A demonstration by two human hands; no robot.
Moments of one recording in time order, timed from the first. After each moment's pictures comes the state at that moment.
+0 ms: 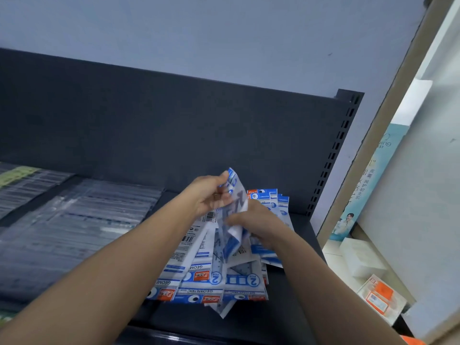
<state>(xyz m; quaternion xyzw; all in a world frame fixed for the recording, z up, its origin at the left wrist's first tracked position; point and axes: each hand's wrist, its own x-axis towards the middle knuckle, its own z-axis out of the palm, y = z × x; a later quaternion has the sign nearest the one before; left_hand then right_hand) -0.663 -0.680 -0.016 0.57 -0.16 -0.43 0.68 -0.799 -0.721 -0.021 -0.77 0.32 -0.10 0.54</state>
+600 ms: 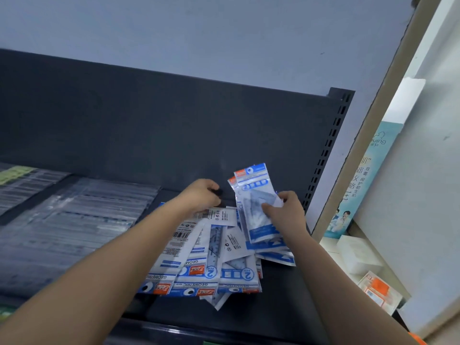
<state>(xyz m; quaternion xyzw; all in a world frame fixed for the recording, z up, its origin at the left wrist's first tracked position) -0.662 -0.665 -0.024 0.79 -0.36 -0.27 0.42 -0.835 -0.767 -0.042 -0.71 0.48 -0.32 0.41</state>
